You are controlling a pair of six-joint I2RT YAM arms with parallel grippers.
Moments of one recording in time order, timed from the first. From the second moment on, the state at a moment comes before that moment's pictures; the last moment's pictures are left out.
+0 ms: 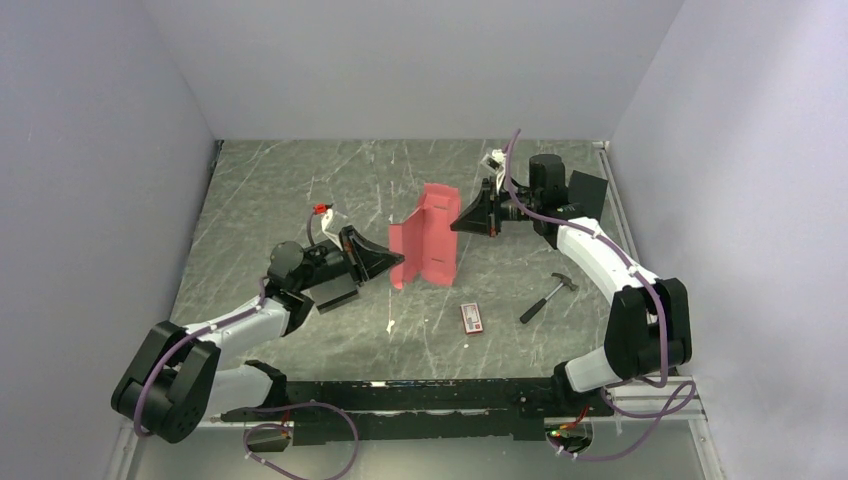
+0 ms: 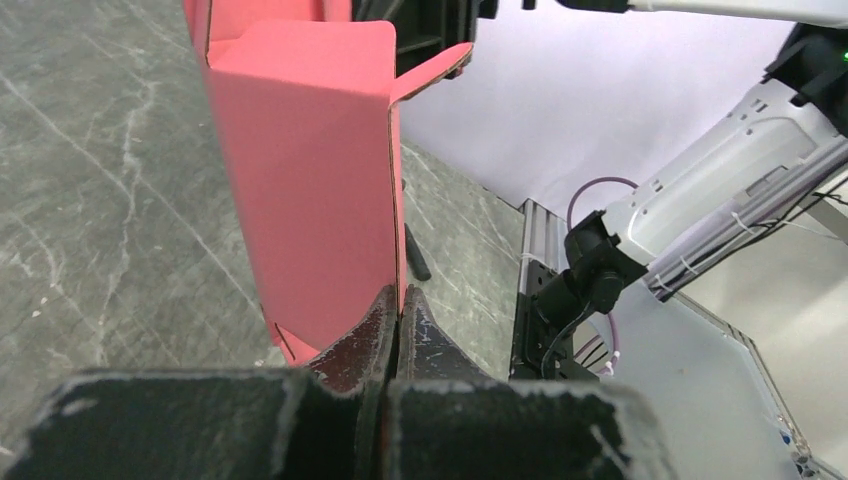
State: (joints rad) left arm -0.46 1.19 0.38 1.01 0.75 -0.63; right arm 0.25 1.46 1.04 -0.10 -1.15 -0.03
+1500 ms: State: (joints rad) left arm -0.45 1.04 0.20 0.95 0.44 -0.93; right arm 0.14 1.41 0.97 0.14 -0.95 0.55
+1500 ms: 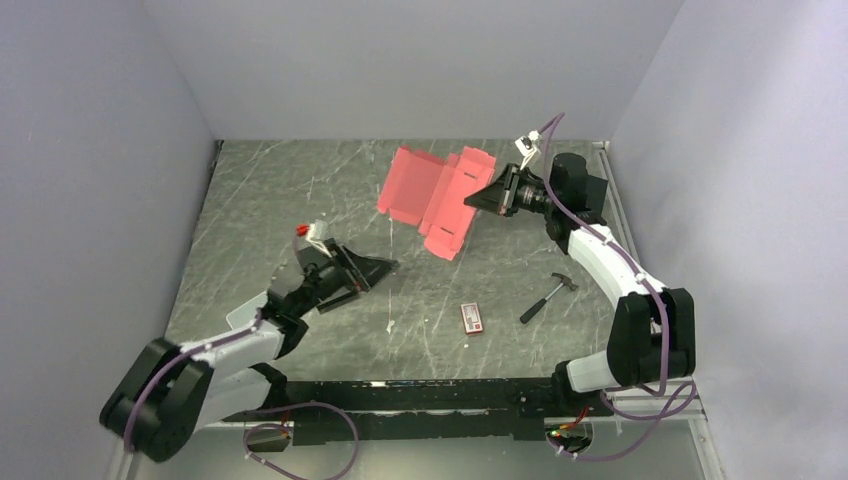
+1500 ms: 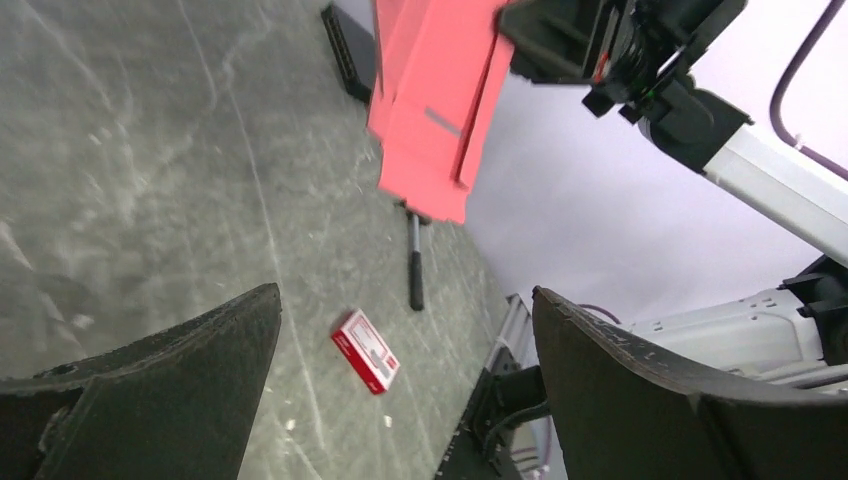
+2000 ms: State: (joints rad) left arm -0.76 1.49 0.54 1.11 0.07 -1.17; right arm 0.17 1.44 0.98 0.28 -0.79 1.01
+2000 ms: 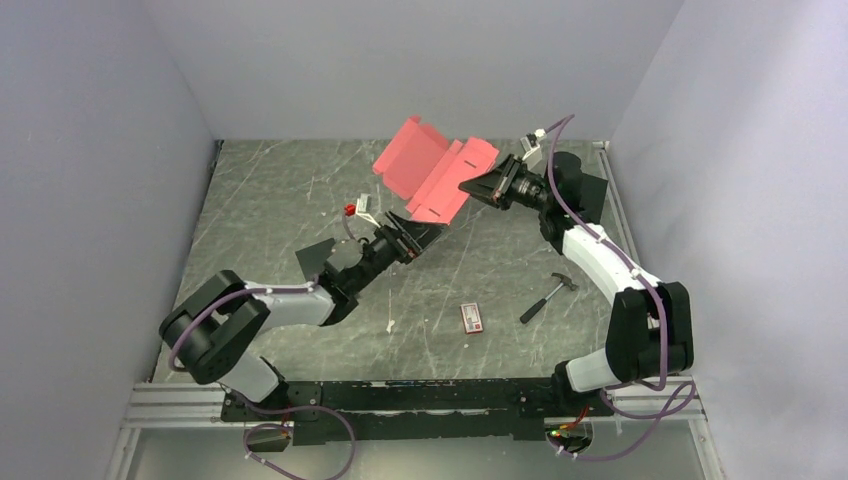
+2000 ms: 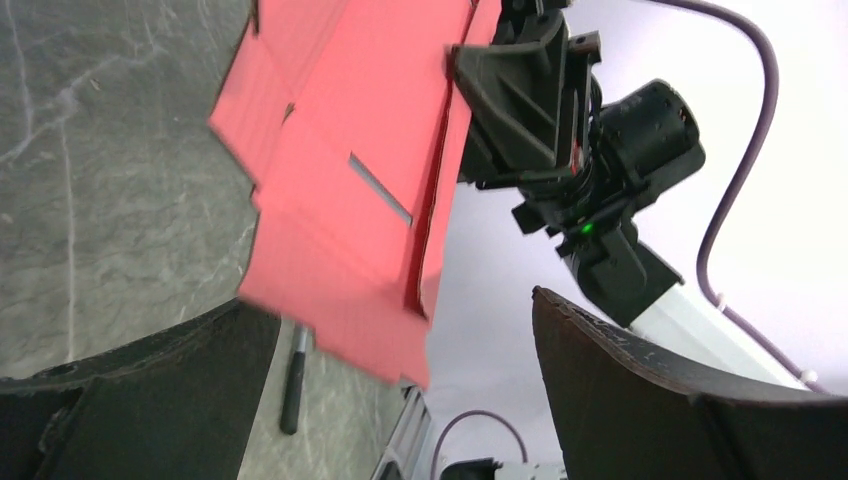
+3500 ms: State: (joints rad) left arm -0.77 1.76 0.64 1.48 -0.02 -1.23; right arm 0.24 1.42 0.85 0.44 -0.80 1.08
